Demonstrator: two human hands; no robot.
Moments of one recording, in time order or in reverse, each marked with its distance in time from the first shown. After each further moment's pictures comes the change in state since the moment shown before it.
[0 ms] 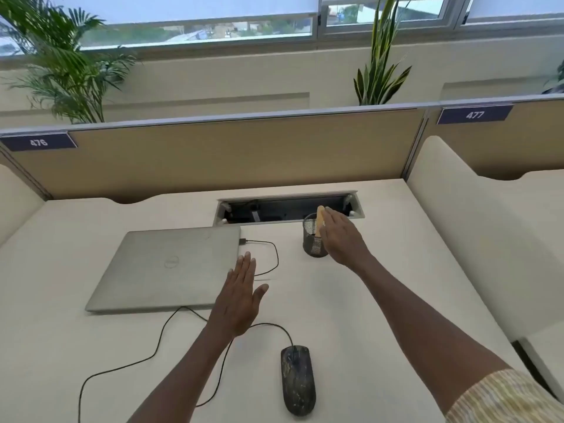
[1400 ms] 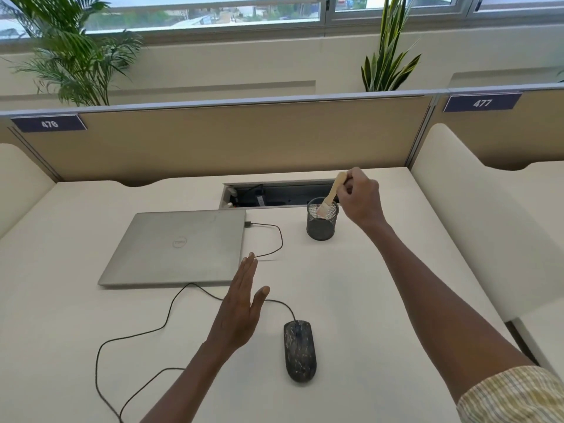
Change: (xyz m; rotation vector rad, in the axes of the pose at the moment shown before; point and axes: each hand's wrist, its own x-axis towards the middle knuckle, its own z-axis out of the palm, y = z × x) left_hand -0.072 0.021 0.002 -0.304 0.186 0.012; right_hand 0.007 -0.010 -0.061 0.413 0.403 0.222
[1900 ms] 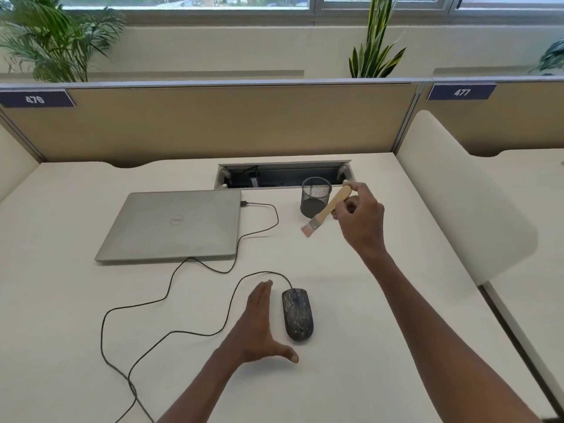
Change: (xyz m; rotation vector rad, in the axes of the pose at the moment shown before) left_hand -0.076 -0.001 0.033 -0.033 -0.450 -0.154; right_hand -0.122 -0.051 -0.042 0.140 0.051 0.107
